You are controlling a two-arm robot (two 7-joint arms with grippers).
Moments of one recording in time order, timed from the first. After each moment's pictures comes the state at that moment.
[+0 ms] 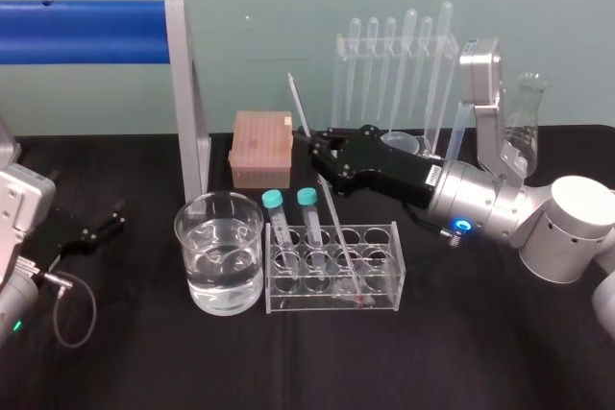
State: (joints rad) left arm -0.20 0.60 0.45 -1.41 -0.25 -0.12 0.03; right arm 0.52 0.46 -0.56 -1.31 0.68 -0.04 0.73
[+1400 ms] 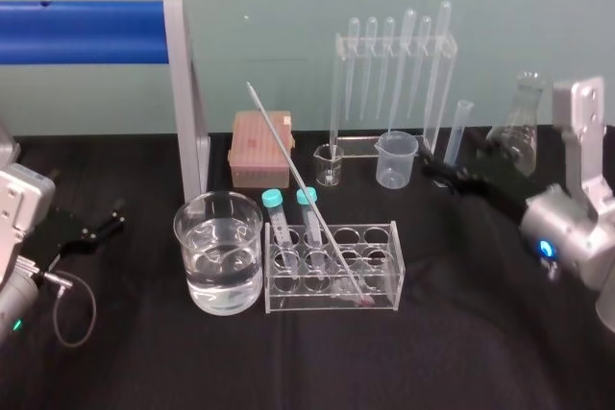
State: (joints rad) left arm -0.20 0.60 0.45 -1.41 -0.25 -0.12 0.03; right arm 0.32 0.53 -0.37 -1.36 0.59 0.04 0.21
